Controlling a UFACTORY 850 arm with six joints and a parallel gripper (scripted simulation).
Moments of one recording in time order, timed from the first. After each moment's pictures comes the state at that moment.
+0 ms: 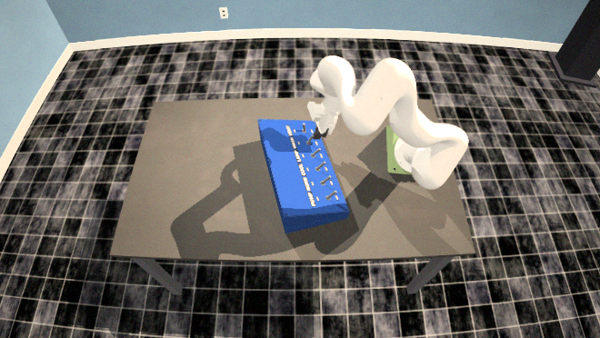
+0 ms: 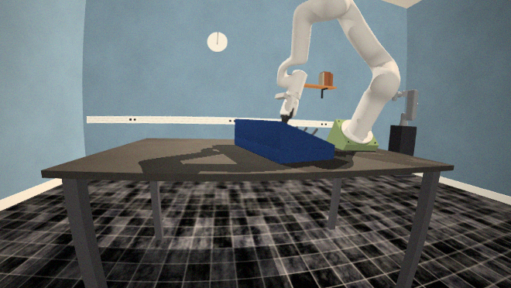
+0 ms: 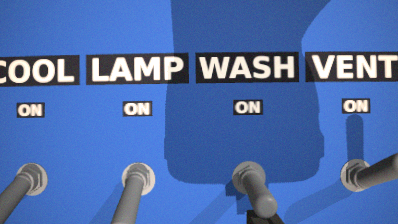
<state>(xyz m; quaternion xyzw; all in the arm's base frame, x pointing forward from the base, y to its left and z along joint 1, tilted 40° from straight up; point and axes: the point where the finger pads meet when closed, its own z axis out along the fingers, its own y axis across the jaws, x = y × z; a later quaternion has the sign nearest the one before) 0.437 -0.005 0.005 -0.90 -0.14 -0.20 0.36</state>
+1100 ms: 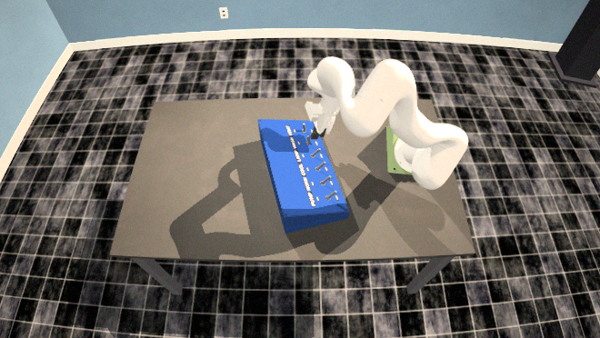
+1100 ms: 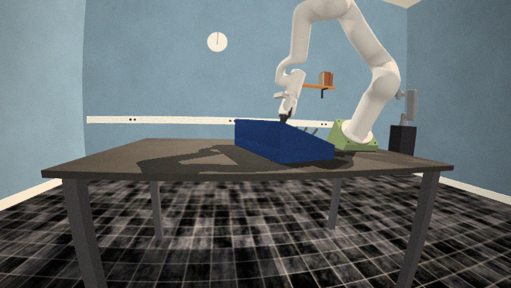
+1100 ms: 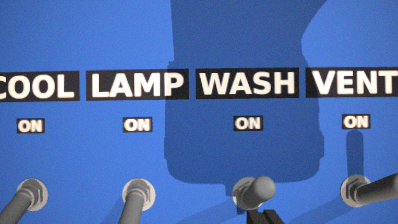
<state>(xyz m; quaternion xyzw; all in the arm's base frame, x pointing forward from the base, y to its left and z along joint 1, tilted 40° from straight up) 0.446 -0.004 0.010 -0.90 -0.14 -0.20 0.36</state>
